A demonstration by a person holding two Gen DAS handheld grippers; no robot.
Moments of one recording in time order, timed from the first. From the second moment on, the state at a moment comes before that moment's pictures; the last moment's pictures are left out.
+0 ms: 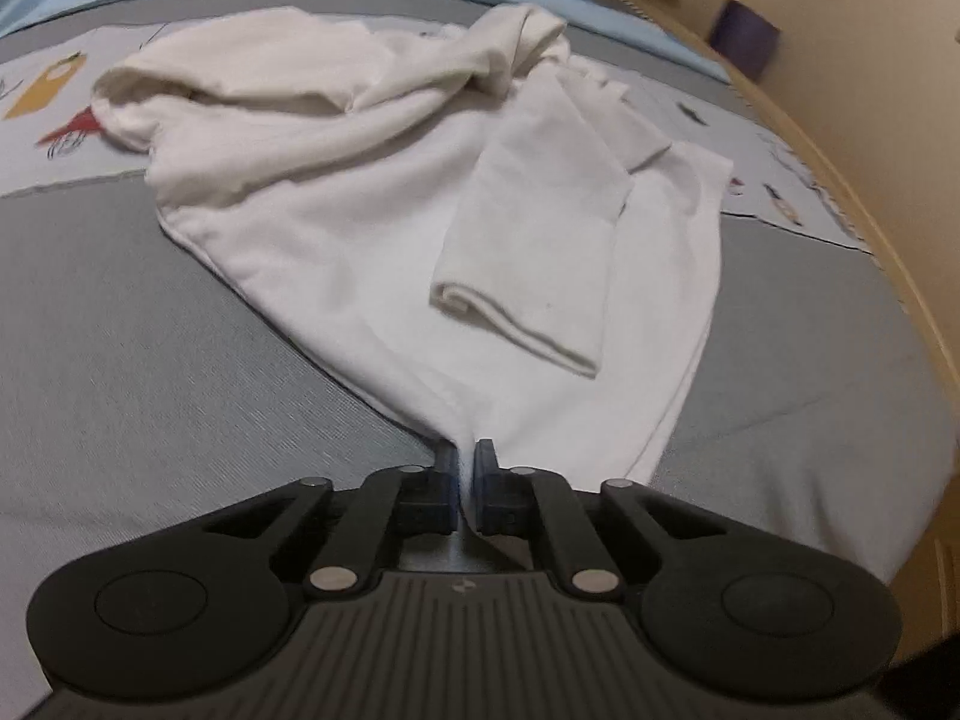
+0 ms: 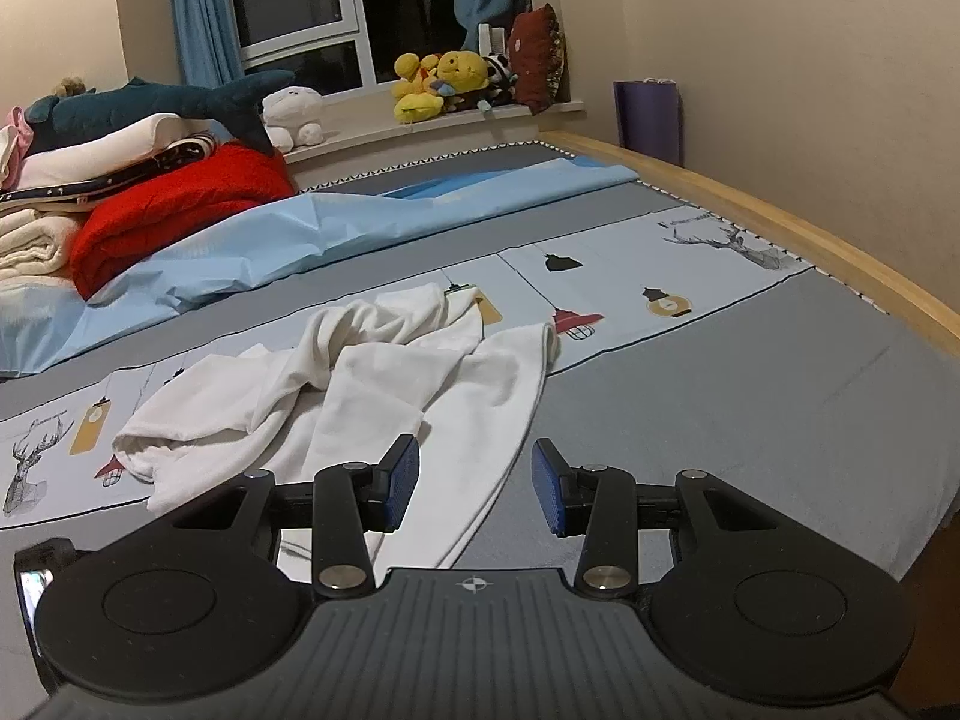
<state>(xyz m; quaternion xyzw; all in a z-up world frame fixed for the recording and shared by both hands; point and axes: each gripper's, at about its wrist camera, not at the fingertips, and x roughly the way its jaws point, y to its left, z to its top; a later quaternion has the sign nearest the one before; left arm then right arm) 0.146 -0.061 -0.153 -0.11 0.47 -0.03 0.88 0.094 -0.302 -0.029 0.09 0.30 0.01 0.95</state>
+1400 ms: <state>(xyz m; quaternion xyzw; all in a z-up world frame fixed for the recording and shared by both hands) 0.074 0.137 -0.079 -0.01 0.47 -0.09 0.88 0.109 -0.249 -0.084 0.17 0.44 0.16 0.86</state>
